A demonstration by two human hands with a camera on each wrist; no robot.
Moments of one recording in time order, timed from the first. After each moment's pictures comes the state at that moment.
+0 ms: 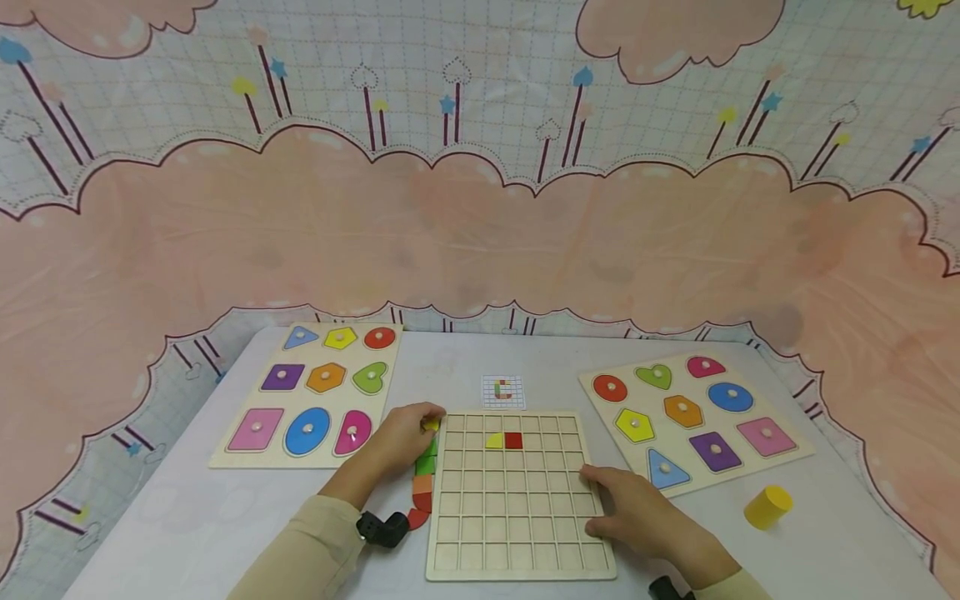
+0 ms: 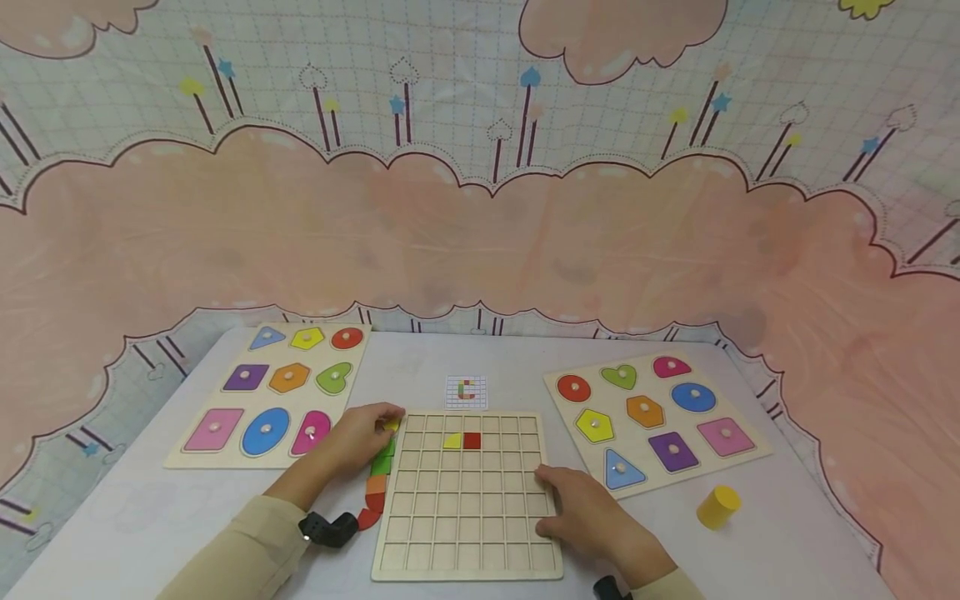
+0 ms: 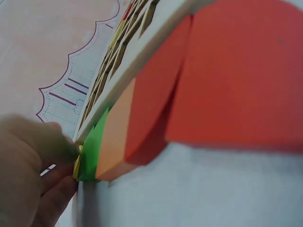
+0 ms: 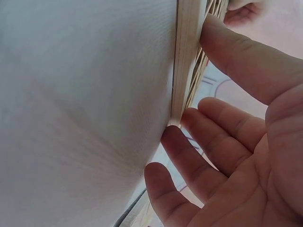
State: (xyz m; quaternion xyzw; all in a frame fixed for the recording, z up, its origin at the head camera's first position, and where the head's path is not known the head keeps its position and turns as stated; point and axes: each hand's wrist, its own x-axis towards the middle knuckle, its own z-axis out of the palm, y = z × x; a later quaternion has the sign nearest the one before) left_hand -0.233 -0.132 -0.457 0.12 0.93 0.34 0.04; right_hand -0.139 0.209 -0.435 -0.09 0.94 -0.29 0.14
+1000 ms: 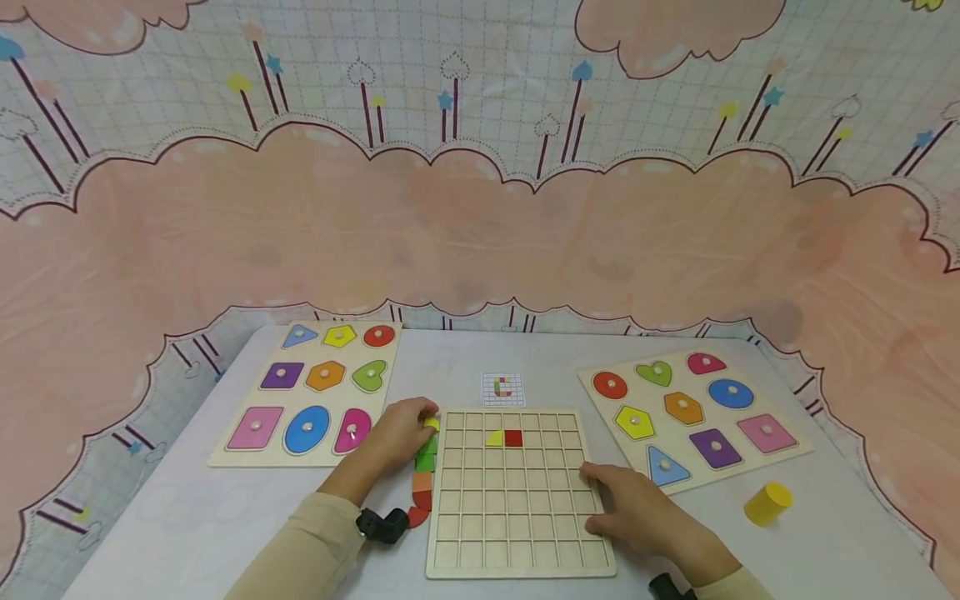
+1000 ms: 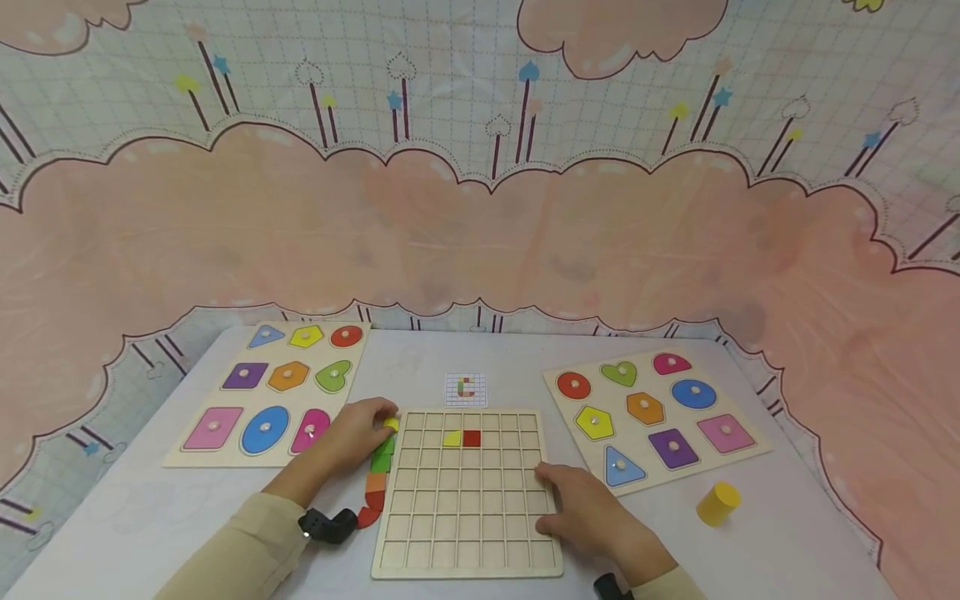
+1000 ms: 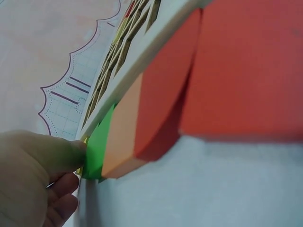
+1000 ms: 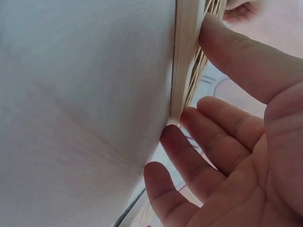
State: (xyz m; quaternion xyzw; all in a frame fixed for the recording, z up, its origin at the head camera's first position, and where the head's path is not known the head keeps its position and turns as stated) left_hand -0.237 -0.133 -0.457 0.08 0.94 0.32 0.06; right_hand -0.139 0.210 -0.431 -0.10 0.94 -0.29 0.13
